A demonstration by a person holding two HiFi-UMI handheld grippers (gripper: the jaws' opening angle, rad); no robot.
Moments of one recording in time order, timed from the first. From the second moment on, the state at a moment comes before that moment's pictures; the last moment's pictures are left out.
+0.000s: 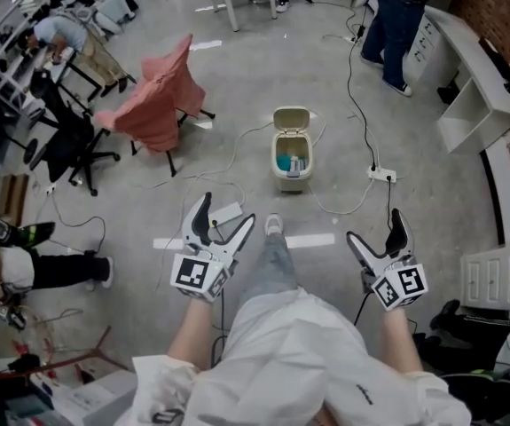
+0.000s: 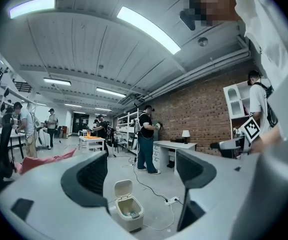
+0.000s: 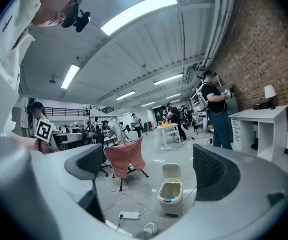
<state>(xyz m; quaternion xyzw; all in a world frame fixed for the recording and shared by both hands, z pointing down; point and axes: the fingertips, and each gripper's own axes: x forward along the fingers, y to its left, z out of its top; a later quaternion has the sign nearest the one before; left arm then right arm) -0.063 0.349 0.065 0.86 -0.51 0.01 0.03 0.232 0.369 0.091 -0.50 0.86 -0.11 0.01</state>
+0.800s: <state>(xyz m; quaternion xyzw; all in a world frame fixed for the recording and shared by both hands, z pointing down) -0.077 0.042 0.142 0.89 -0.45 0.08 0.05 0.189 0.078 0.122 -0.51 0.86 -0.10 -0.05</state>
